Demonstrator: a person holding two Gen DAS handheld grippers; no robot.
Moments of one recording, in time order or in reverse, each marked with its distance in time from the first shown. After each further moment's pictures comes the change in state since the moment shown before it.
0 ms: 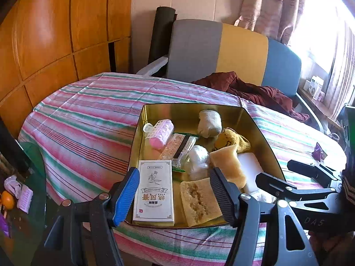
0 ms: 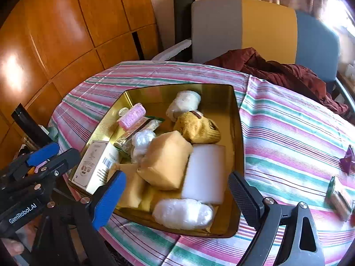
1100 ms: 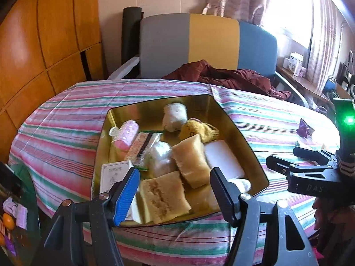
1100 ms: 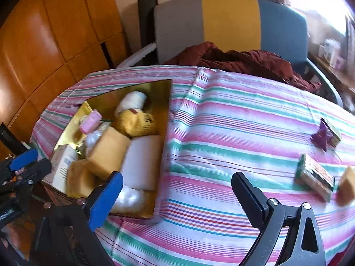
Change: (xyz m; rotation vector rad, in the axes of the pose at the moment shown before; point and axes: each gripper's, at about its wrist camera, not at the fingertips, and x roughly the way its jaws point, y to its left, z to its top) left arm -0.004 -0.057 -0.002 0.159 0.035 -0.081; right arm -0.021 -0.086 -0.025 0.135 -0.012 -0.119
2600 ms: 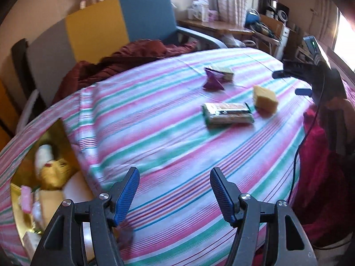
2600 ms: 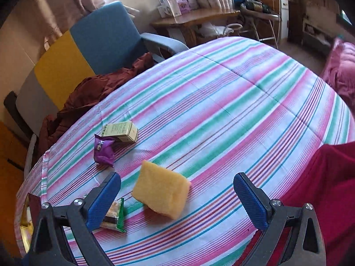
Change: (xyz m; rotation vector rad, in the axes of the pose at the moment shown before) left arm 0.053 -0.227 0.017 0.499 0.162 -0.335; right arm -0.102 -0.360 -0.049 0.750 -0.067 -0.391
